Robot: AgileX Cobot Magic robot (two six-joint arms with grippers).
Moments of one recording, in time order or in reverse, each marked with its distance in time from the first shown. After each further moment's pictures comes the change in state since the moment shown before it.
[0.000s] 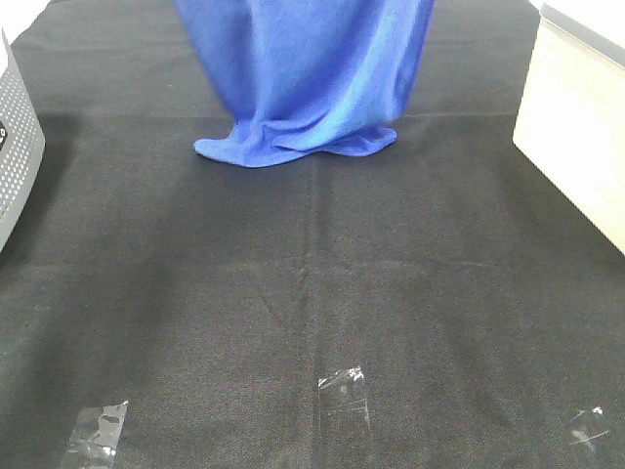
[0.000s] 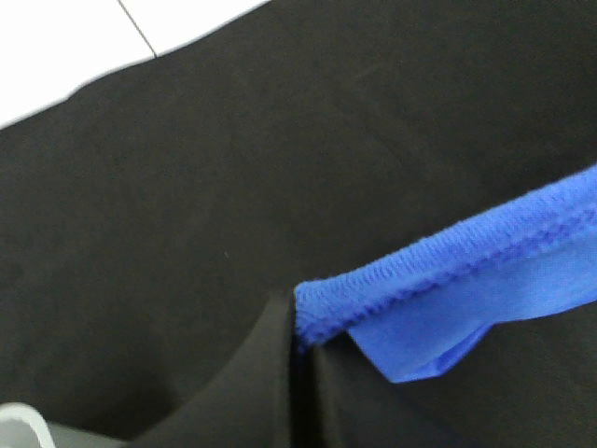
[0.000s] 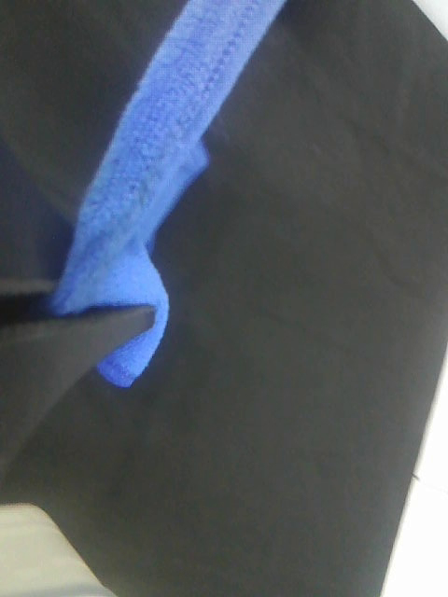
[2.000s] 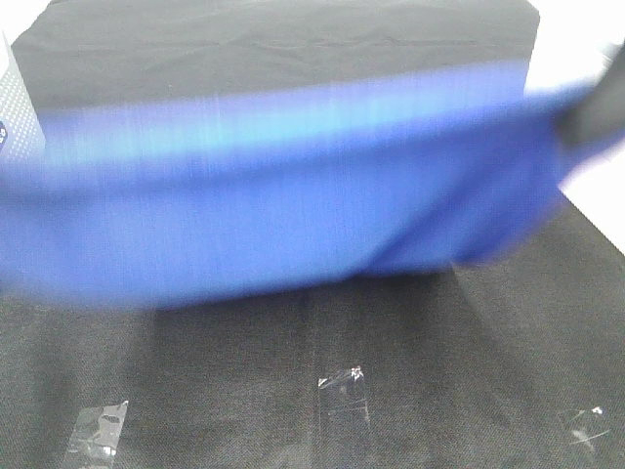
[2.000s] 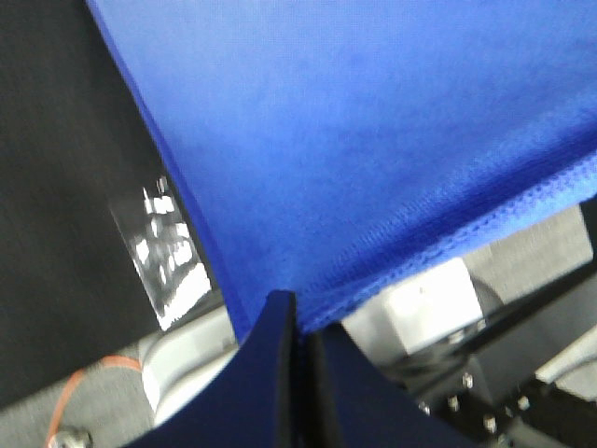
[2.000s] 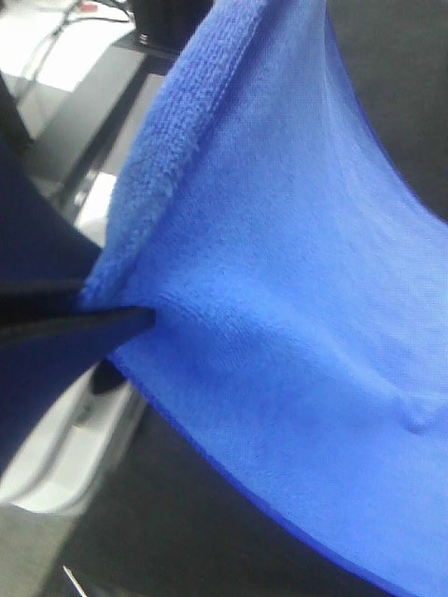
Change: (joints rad) left arm -0.008 -1.088 1.692 -0.474 0.004 -0.197; right arm 0.011 -0.816 1.284 0.396 0.112 0.129
